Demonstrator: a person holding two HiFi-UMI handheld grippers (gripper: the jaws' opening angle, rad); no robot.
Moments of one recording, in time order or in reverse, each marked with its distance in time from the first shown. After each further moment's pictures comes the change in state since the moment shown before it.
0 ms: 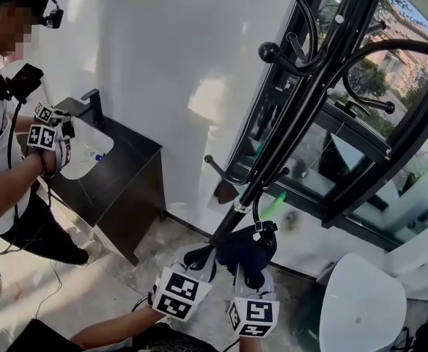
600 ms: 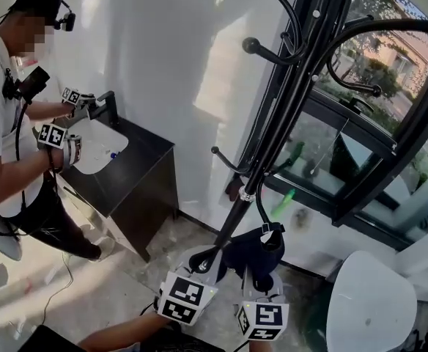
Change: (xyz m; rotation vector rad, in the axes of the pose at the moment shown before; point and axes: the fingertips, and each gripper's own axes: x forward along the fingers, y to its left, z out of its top) left arm -0.033 -0.029 0.001 -0.016 -0.036 0.055; right arm -0.044 0.002 0.000 -0.005 -0.005 0.053
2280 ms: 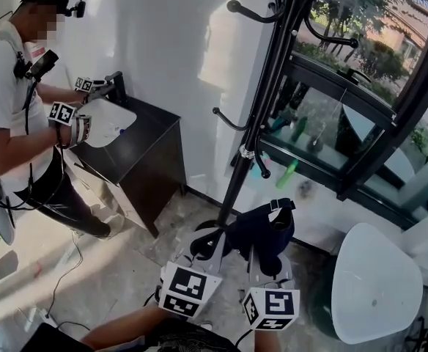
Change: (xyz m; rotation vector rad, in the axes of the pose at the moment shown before) left arm -0.067 -0.062 -0.003 0.060 -0.043 0.055; right arm -0.086 0.011 0.008 0.055 -0.061 0.037
